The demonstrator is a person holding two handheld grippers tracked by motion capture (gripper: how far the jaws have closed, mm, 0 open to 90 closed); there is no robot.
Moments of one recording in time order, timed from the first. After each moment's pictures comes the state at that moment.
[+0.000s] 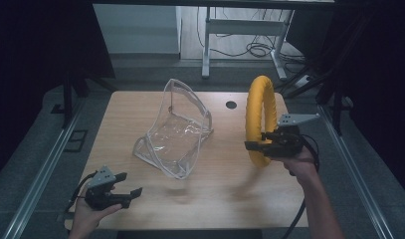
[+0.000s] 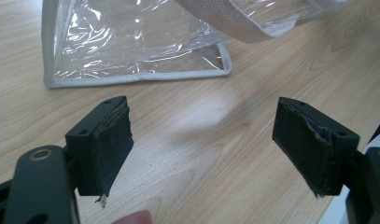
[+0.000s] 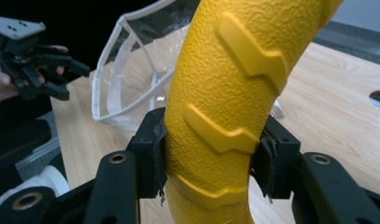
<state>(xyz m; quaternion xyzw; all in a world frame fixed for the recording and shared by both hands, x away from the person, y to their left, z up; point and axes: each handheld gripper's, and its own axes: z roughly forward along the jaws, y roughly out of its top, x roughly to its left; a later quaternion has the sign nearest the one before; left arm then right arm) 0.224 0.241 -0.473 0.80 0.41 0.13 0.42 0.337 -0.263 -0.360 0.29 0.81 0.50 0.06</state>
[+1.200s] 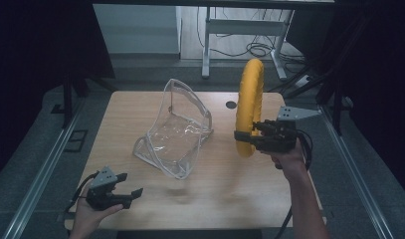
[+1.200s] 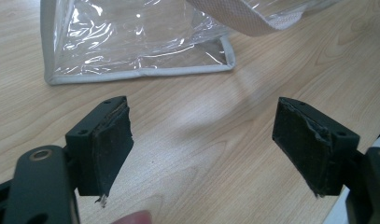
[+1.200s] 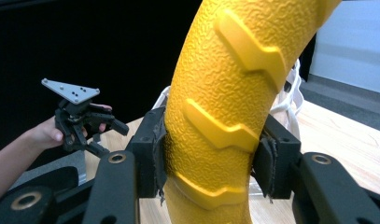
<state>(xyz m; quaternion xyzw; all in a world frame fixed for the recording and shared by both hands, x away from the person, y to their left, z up) 0.225 0.238 -0.476 0.80 0.41 0.14 0.41 0.331 -0.237 -0.334 0.23 0.76 0.60 0.06</state>
